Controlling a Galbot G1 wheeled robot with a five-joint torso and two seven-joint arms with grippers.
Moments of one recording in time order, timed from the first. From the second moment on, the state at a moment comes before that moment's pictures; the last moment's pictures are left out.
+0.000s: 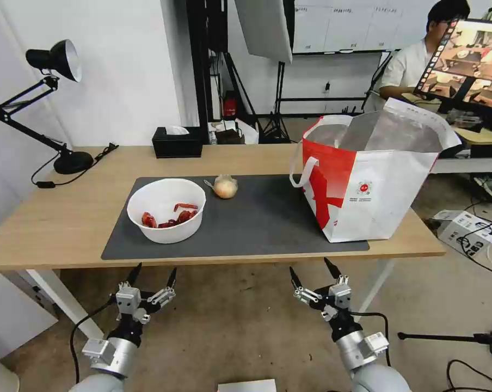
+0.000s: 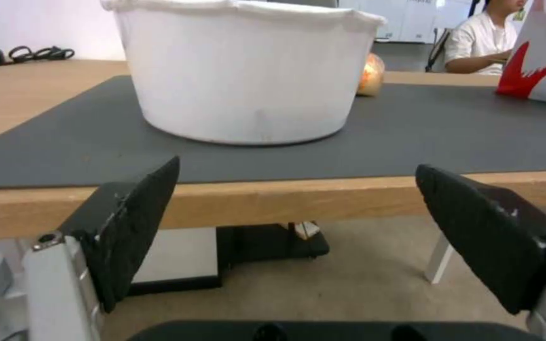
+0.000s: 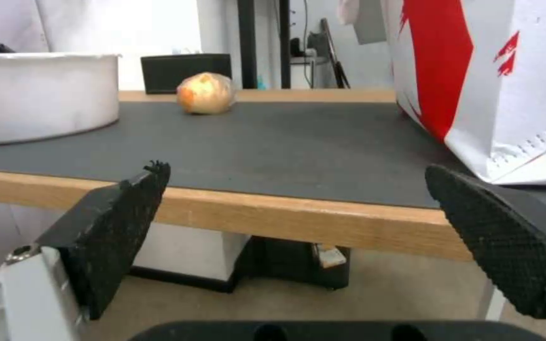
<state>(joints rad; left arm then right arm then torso) 1.67 -1.14 -0.51 -1.96 -0.39 -0.27 -0.01 -1.49 1.00 0.17 1.91 0.36 0.36 0.17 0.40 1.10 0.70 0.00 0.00</state>
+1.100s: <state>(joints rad) 1.68 -1.15 -0.53 -1.95 -0.38 -0.29 -0.01 -0.45 1.02 -0.33 1.50 0.72 0.16 0.13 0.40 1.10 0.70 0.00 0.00</state>
